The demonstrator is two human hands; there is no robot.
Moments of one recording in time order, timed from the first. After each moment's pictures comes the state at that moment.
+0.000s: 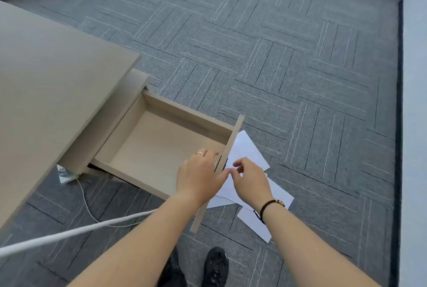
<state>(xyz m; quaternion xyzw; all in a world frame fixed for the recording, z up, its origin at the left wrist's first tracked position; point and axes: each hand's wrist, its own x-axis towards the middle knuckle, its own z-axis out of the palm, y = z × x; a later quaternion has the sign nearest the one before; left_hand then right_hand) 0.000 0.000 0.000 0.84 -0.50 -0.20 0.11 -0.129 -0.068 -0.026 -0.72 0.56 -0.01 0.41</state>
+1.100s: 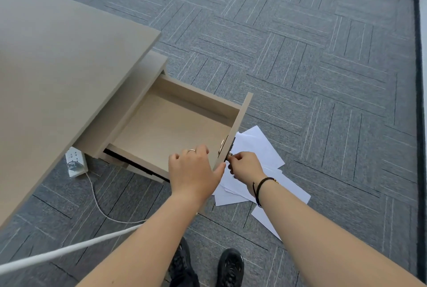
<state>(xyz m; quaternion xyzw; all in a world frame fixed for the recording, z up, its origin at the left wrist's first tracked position) 0.041 0.055 -0.040 0.89 -0.45 -0.08 0.07 -0.058 -0.045 -0.088 -0.56 0.62 -0.01 0.55</state>
